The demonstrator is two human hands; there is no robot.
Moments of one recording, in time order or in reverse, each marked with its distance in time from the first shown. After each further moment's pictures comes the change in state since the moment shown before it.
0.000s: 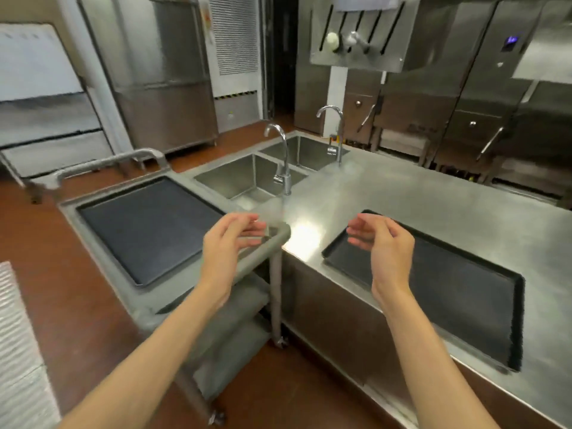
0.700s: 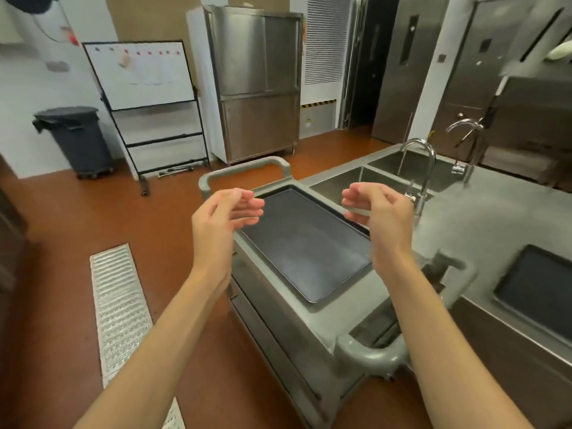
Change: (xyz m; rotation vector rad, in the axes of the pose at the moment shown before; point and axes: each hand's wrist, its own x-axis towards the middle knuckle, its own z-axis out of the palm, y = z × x) left_hand 0.116 0.099 -0.412 0.040 0.237 0.206; right_hand -0.131 0.014 0.444 0.047 -0.241 0.007
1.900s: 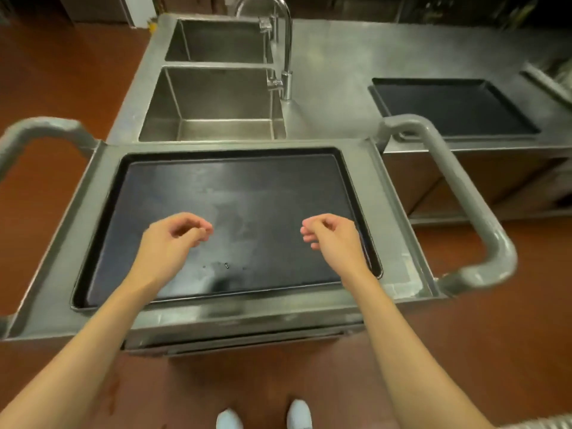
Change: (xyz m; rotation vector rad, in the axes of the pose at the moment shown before) left_hand 0.397 -0.378 -0.037 0.386 -1.236 -0.284; right_hand 0.128 0.309 0.193 -0.418 0.775 0.489
